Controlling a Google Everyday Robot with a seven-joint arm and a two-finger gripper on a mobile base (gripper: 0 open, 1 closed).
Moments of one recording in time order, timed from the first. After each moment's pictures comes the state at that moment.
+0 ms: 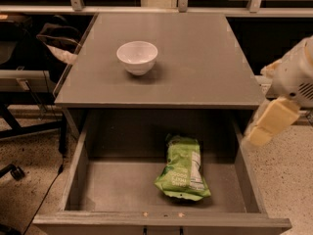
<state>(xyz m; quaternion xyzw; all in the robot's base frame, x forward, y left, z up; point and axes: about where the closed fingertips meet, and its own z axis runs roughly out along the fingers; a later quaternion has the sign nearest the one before) 0.438 -0.202 0.925 -0.54 0.82 0.02 0.21</state>
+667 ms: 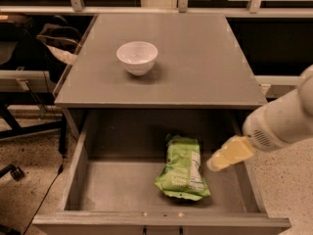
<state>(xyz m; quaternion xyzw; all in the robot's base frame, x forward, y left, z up) 0.442 -0.194 0.807 -0.36 0.90 0.06 0.22</state>
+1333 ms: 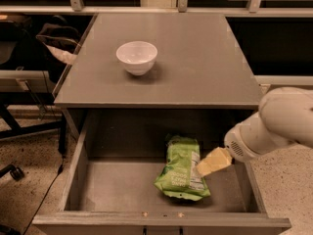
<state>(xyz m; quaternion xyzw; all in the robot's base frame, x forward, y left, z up) 0.454 -0.181 0.729 -0.31 0.93 0.08 0.18</state>
